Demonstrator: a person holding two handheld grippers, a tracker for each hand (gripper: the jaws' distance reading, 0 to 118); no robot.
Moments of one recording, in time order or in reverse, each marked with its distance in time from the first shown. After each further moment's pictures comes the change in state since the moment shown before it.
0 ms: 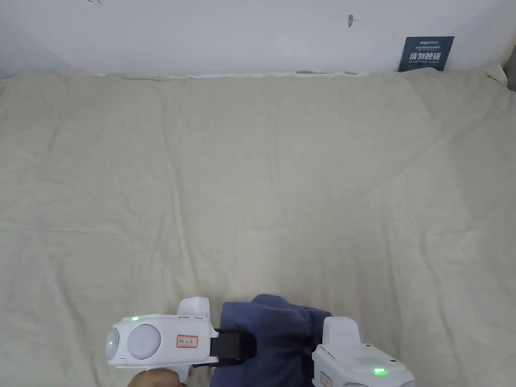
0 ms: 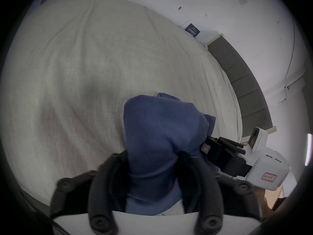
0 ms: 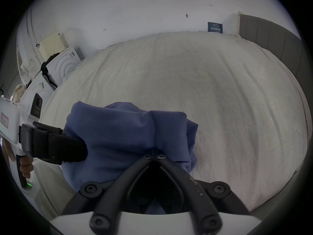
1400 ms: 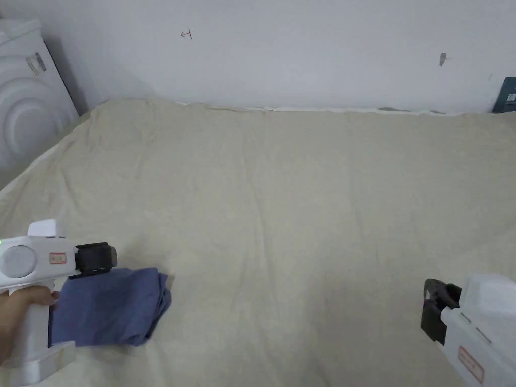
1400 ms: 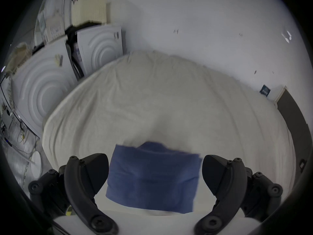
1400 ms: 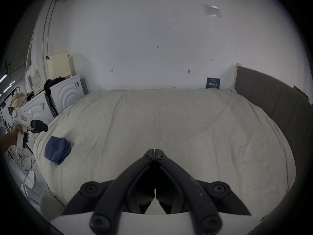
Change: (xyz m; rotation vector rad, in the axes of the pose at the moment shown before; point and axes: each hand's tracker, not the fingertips) left arm -0.196 0.143 0.260 0.488 0.691 0.097; right arm -0.027 0.125 0.048 0.410 -0.090 0.103
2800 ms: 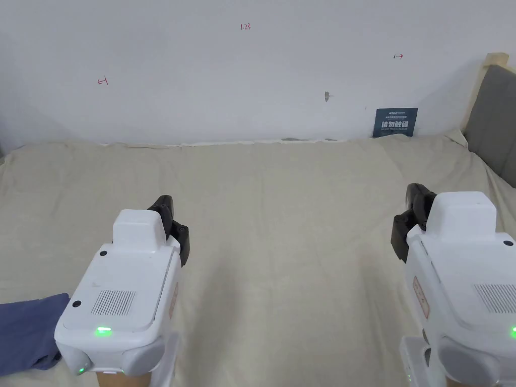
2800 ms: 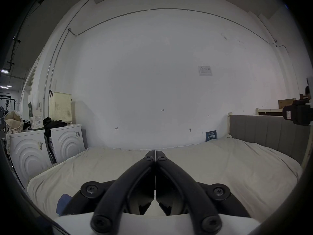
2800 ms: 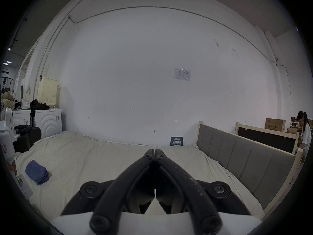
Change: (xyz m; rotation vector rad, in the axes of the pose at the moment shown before) left arm 0.297 -0.109 0.204 0.818 -0.241 -0.257; right arm 0.087 0.056 0.149 0.487 -0.253 0.079
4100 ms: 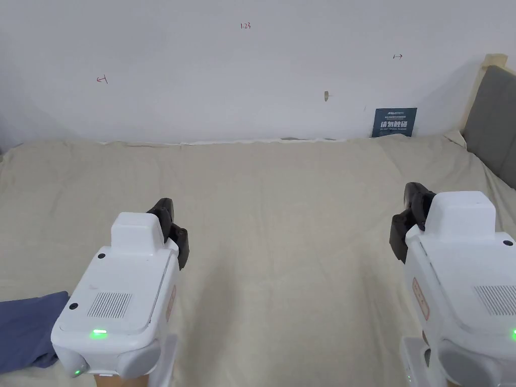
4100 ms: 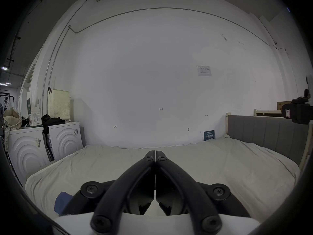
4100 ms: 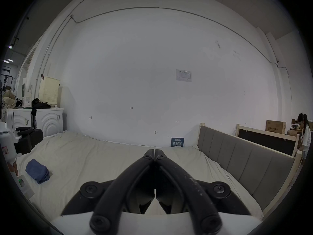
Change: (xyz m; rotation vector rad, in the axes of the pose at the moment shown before) left arm -0.002 -0.005 0.002 -0.003 -0.018 0.020; right arm -0.006 0.003 0.006 0.008 0.008 0.014
